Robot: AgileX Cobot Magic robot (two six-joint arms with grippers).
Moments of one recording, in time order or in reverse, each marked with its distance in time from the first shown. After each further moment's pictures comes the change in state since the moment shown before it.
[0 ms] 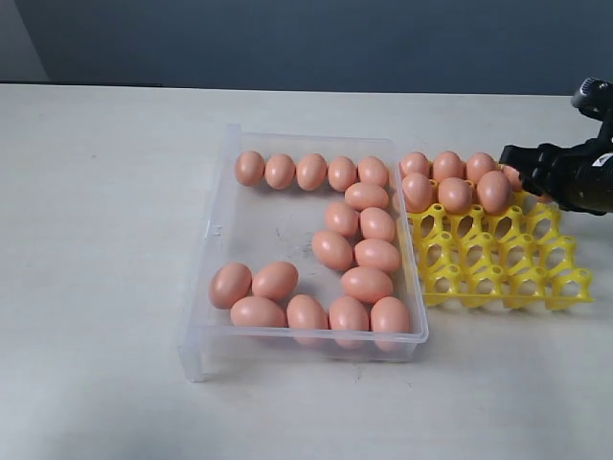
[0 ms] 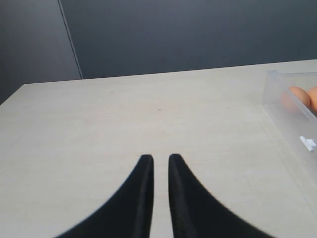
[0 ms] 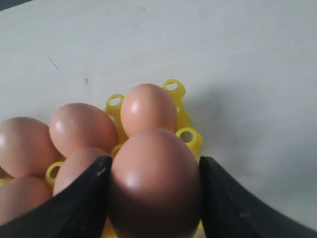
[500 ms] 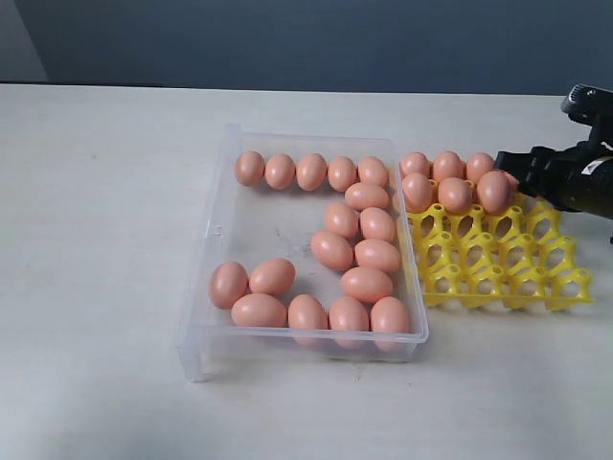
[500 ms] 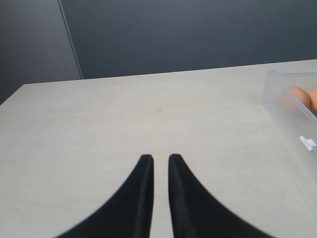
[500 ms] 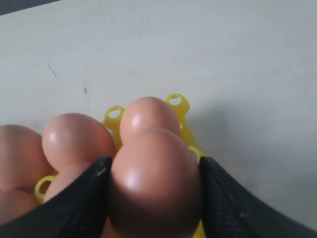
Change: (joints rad) left arm 0.000 0.000 0.000 0.000 0.000 0.000; right arm -0.001 0.070 0.001 -0.087 -0.120 0.034
